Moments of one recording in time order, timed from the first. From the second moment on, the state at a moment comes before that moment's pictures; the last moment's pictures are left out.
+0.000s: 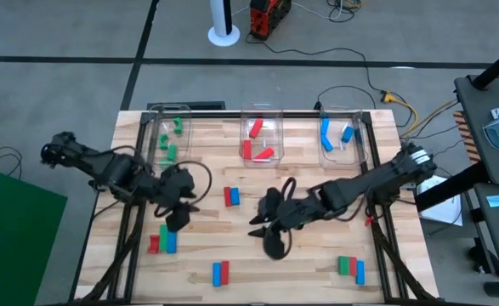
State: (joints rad) left arm -0.47 1.19 1.30 -1.06 -0.23 -0.82; right arm 0.39 1.74 1.56 -0.43 0.16 0.52
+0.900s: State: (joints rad) left arm -0.79 1.50 1.29 -1.02 -0.33 -1.11; right arm 0.48 2.28 1.88 -0.44 0.24 0.30
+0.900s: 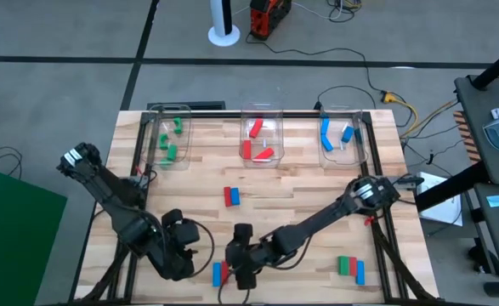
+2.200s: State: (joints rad) left arm -0.82 1.50 1.29 -1.02 -0.36 -1.16; right arm 0.50 2.46 2.02 -0.43 0.05 0.43
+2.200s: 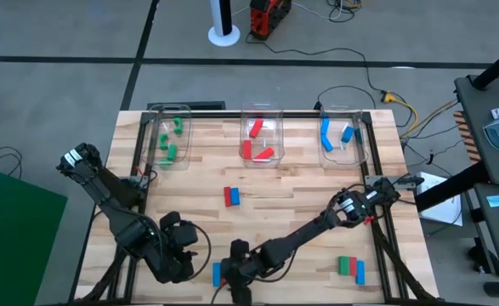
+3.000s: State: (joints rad) left arm -0.82 1.50 1.29 -1.02 -0.36 -1.17; right arm 0.50 2.47 2.02 -0.38 0.18 0.29
